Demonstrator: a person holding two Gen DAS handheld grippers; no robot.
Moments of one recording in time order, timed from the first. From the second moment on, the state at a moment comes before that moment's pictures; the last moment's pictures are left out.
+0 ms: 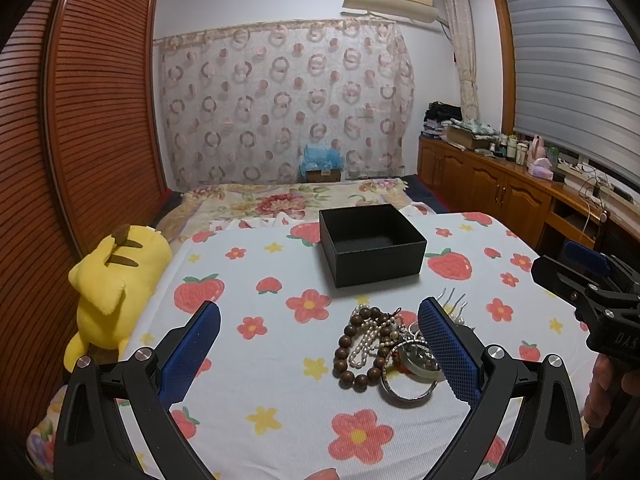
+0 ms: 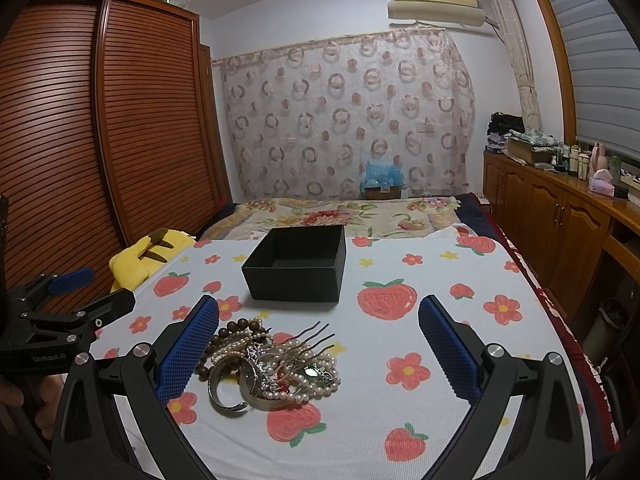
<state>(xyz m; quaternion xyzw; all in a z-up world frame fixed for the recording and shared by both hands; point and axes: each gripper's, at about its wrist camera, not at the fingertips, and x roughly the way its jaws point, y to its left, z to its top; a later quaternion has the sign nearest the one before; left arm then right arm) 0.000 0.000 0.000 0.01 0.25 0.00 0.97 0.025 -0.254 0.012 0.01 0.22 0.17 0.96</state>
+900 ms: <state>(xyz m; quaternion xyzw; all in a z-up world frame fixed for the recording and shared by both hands) 0.030 -0.014 -0.070 0.00 0.36 -0.11 0.93 0.044 -0.255 -0.056 -0.02 0.32 0.21 0.92</state>
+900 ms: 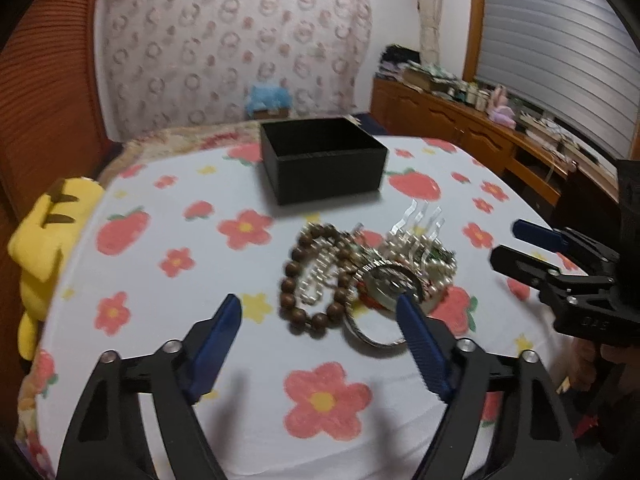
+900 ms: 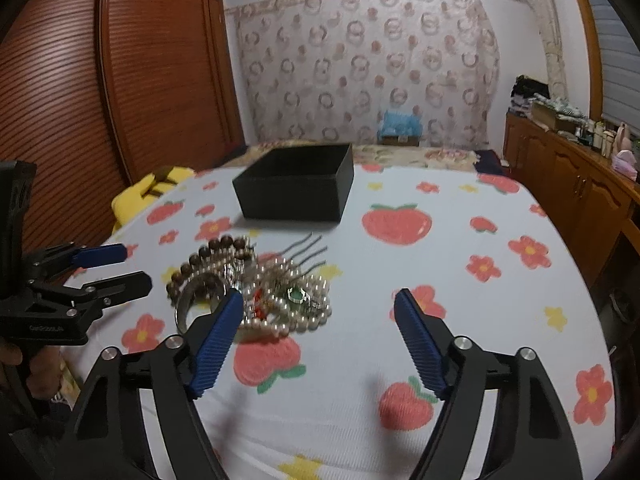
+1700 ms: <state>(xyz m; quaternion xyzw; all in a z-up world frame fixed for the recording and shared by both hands) 0.053 -0.023 -0.096 -0.04 0.42 -0.15 0.90 0.055 -0.247 -0.065 -0.04 0.35 0.25 0.90</state>
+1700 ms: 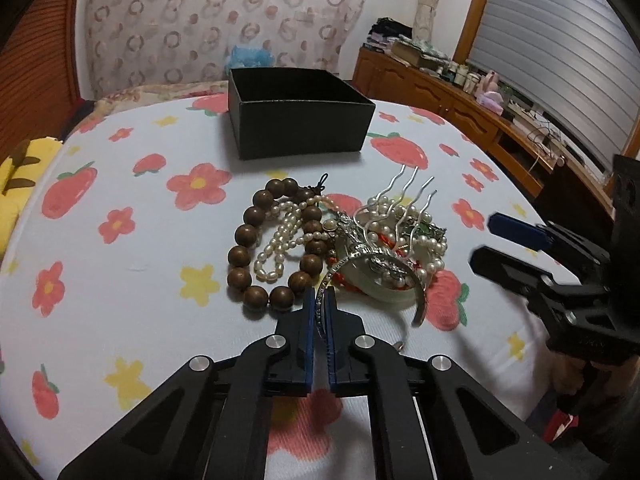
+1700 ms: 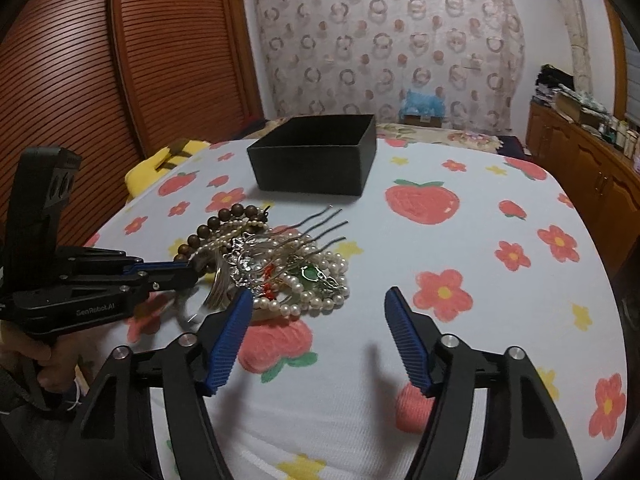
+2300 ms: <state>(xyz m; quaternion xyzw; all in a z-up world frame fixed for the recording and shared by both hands) 0.044 0.013 -0.073 -0.05 0.36 -0.12 0.92 0.138 -0.223 -0.078 0.01 0.44 0.30 0.85</state>
